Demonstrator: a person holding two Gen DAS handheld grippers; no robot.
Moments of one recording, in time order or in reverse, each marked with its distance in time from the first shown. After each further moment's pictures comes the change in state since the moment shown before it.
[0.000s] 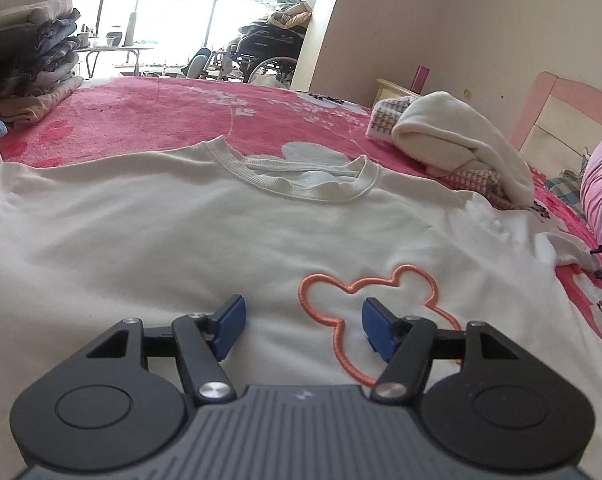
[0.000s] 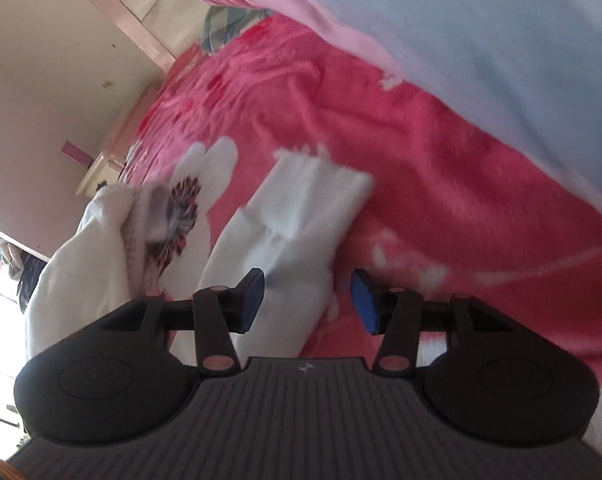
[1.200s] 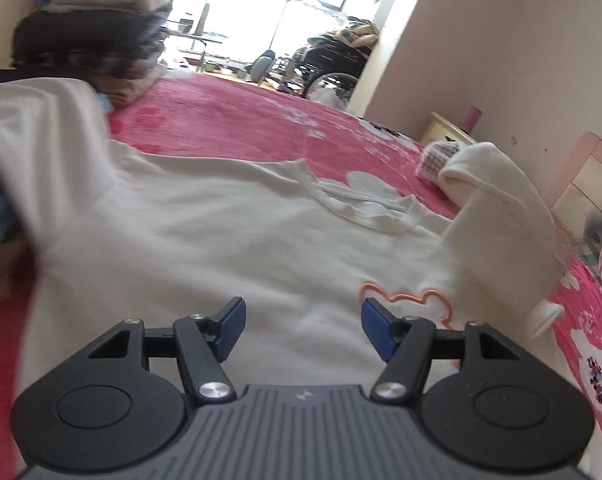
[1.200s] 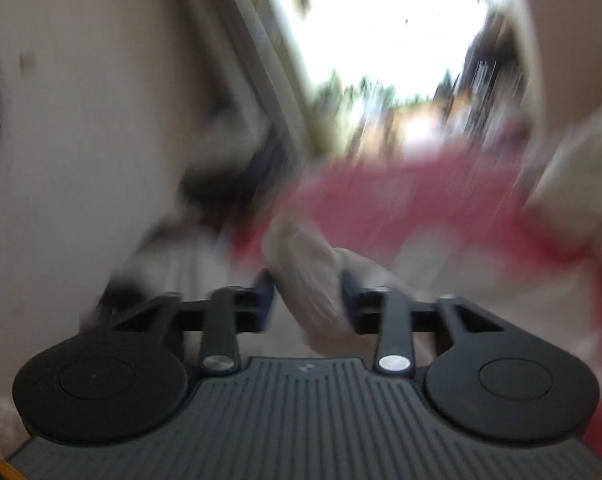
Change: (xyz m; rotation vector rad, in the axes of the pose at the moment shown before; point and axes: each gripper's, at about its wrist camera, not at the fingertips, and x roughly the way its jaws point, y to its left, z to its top) left arm -0.080 0.038 -0.001 -0.198 -0.027 0.102; right arm -0.251 0.181 -0.299 -1.223 0.643 0.991
